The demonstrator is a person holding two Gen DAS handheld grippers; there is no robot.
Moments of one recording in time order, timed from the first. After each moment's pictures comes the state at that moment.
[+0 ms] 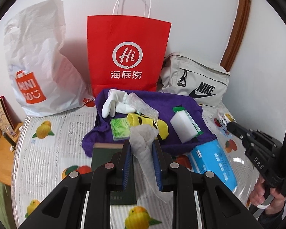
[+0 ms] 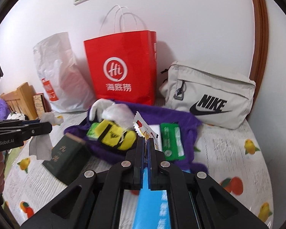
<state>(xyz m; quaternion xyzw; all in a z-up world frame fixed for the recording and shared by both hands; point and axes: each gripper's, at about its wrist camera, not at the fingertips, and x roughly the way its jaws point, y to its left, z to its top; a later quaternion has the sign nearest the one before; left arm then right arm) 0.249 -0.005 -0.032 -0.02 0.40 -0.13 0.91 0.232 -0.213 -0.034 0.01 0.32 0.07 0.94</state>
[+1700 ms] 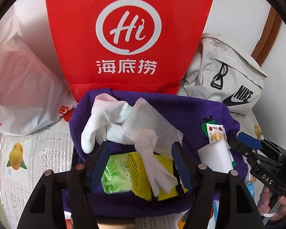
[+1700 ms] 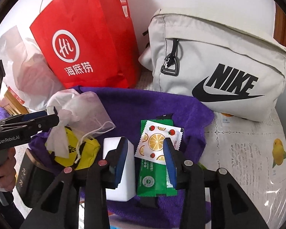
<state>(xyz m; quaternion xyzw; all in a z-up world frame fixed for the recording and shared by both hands) 0.403 -0.042 -0.096 -0.02 0.48 -0.10 0.87 0.376 -0.257 -0.105 0.06 0.44 0.09 0.89</state>
